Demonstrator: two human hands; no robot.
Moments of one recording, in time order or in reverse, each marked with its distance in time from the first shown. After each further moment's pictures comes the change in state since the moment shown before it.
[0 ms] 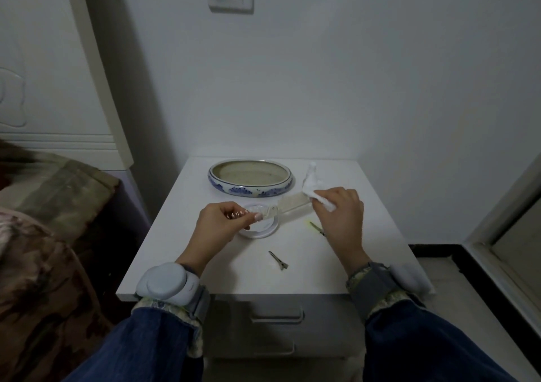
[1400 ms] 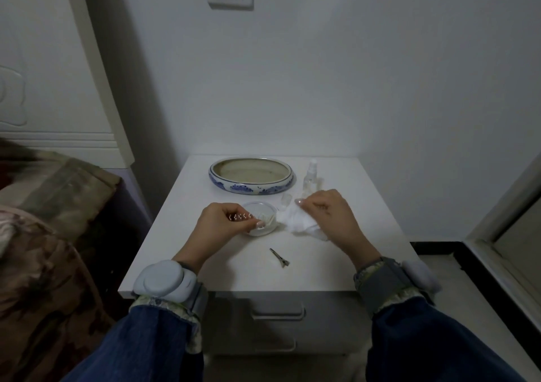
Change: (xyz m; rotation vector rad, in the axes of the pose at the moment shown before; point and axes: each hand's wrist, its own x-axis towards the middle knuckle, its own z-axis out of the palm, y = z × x) left_hand -0.003 0.003 -0.005 0.088 -0.086 0.025; right_hand 0.005 0.000 -0.007 0.162 -0.446 -0.017
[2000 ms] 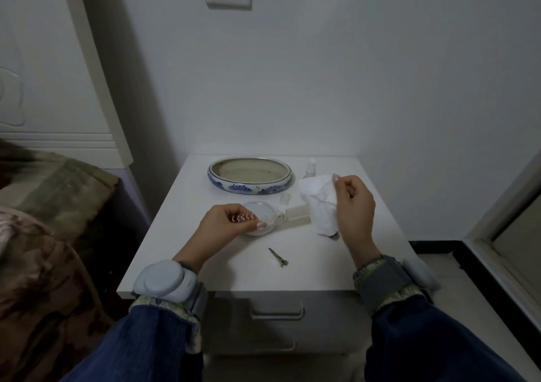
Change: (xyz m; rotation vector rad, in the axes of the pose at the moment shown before) left_hand 0.002 -0.004 0.002 -0.062 -0.046 -0.046; right_hand 0.001 -0.003 -0.008 0.248 0.552 0.191
